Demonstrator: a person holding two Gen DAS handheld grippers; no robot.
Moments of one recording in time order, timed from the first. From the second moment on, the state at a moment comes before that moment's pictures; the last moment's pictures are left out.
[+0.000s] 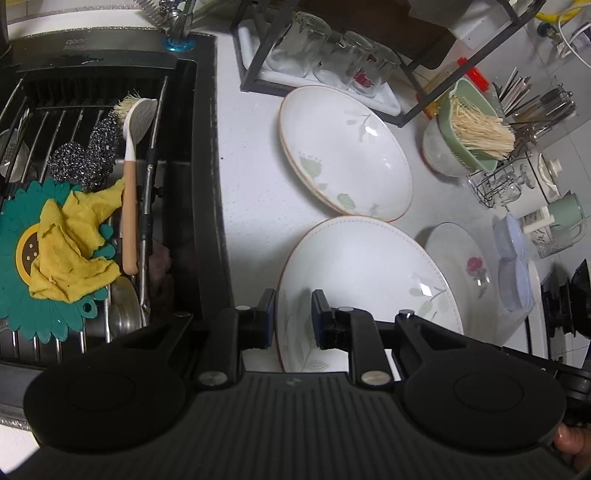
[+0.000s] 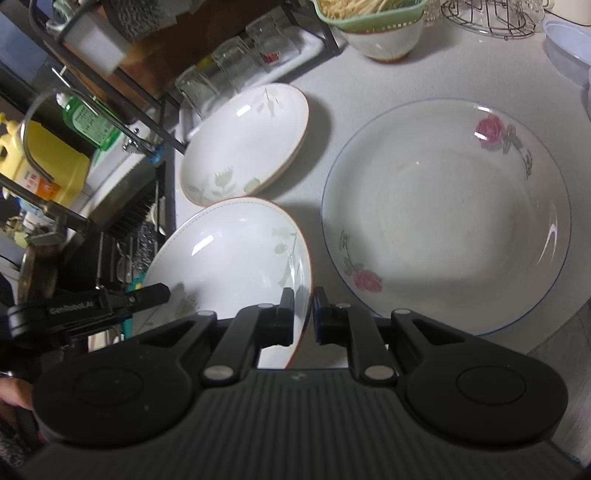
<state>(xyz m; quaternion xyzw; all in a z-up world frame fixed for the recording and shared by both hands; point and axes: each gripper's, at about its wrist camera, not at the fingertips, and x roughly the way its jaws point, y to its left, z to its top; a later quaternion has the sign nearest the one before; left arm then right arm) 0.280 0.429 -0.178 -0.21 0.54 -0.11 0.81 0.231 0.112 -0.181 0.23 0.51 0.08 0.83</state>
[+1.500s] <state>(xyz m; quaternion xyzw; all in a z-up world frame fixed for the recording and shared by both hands) 0.324 0.264 -0.193 -0.19 0.56 -0.11 0.79 0.277 -0.049 -0.204 0.23 0.53 0.11 0.81</state>
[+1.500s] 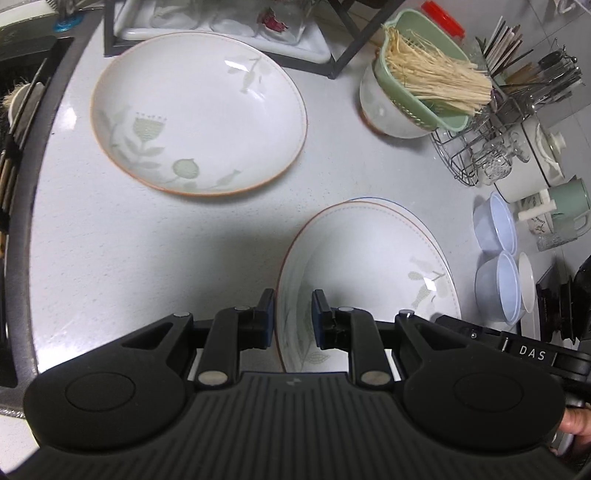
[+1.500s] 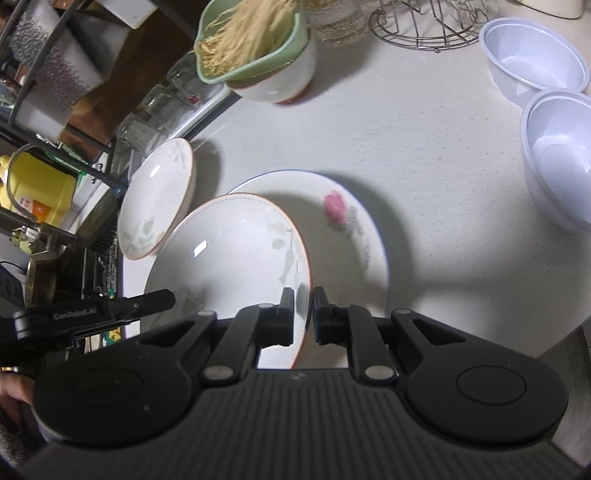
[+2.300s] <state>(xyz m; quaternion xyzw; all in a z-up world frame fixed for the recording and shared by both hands) 0.325 0.224 -0.193 -0.10 0.56 -0.08 0.82 0.290 -0.053 -0.211 0.13 0.52 0.14 0.84</state>
